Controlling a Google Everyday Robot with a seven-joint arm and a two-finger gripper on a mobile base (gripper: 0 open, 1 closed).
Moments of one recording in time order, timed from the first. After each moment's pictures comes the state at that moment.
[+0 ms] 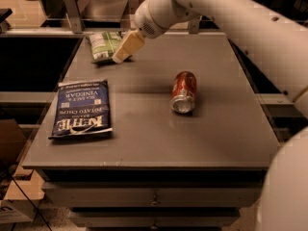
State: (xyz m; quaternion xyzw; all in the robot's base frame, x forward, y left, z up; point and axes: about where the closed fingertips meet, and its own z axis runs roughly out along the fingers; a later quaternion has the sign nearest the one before) arm 0.713 0.069 0.948 -0.57 0.69 0.11 0.43
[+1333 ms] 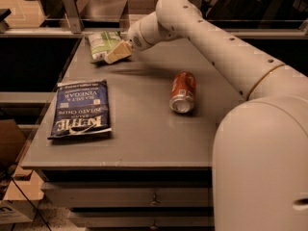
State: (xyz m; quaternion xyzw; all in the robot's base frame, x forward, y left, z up) arm 0.785 0.106 0.879 -0.49 0.73 0.19 0.44
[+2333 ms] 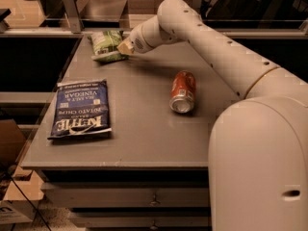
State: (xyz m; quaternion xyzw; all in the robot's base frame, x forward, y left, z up) arm 0.797 0.103 0.864 -0.47 0.74 0.21 0.43
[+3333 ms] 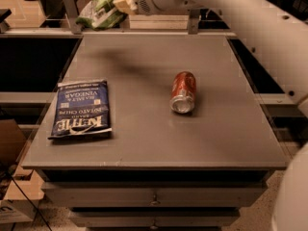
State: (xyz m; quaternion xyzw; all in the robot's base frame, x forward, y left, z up) arm 0.743 0.087 1.032 -0.50 0.64 0.13 0.57
